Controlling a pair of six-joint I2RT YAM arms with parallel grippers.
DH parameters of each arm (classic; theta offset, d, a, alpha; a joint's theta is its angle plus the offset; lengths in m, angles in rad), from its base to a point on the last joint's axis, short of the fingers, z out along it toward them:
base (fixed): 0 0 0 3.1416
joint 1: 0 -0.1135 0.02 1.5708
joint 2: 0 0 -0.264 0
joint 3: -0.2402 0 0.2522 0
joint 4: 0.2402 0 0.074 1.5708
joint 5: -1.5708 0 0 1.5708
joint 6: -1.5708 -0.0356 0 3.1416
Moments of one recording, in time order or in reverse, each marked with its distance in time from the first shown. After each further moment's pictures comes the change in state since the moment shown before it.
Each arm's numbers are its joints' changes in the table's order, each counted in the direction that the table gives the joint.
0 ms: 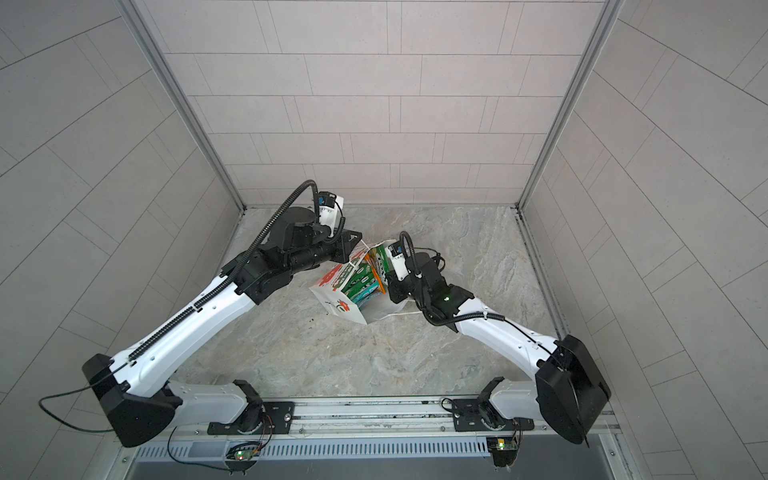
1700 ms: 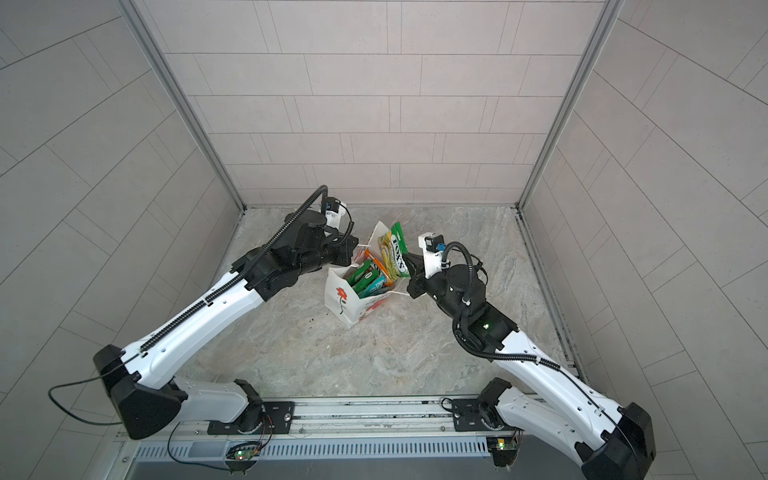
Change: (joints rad) left arm 0.008 0.042 -0.006 0.090 0.114 -0.032; right arm 0.003 -0.359 0.076 -0.148 -0.096 -0.044
